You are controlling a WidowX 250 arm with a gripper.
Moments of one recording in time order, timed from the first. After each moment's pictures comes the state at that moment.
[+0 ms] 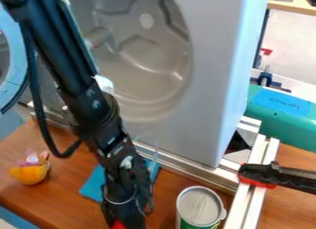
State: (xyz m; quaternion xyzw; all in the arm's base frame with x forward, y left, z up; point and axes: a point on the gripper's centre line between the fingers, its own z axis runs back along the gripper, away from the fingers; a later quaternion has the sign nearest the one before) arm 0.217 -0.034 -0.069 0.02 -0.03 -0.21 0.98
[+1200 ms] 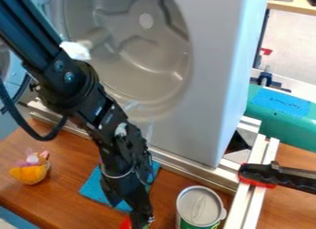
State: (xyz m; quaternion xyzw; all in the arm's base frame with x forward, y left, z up) arm 0.230 -0.032 -0.027 0.00 -0.07 -0.16 0.98
